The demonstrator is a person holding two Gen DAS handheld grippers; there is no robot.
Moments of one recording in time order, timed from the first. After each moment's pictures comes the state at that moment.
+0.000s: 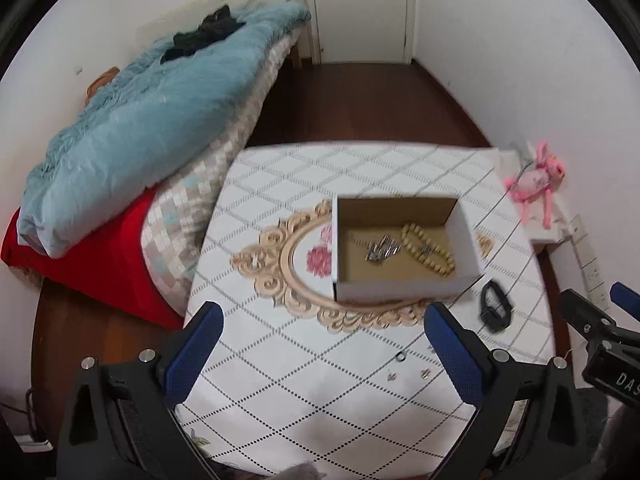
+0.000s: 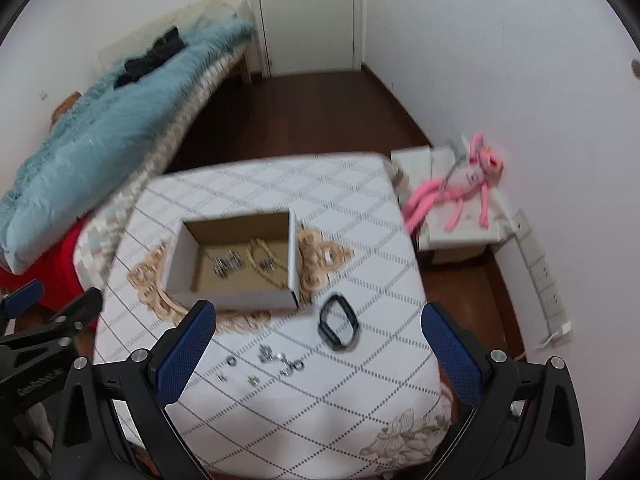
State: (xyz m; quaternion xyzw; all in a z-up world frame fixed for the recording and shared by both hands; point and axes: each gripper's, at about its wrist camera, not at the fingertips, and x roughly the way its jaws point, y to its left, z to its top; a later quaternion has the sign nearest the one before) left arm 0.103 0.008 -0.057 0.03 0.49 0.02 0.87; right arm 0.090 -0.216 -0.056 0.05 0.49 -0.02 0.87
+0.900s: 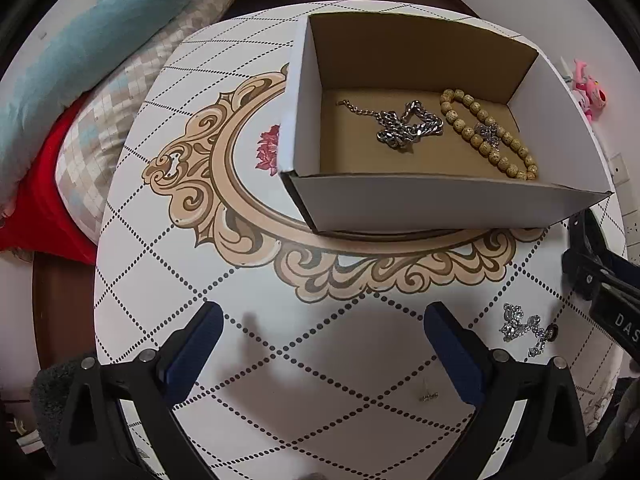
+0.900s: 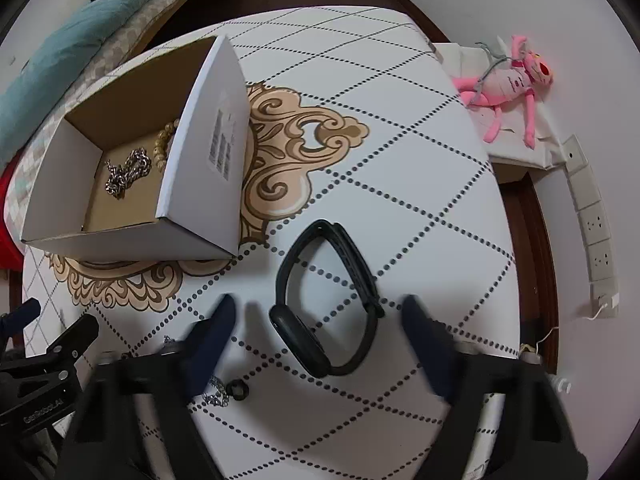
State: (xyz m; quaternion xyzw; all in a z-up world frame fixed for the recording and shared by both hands) left arm 0.150 -0.009 -0.209 0.04 0.61 0.02 0.79; right arm 0.169 -0.224 -0.235 0.03 0.60 -0.02 0.80
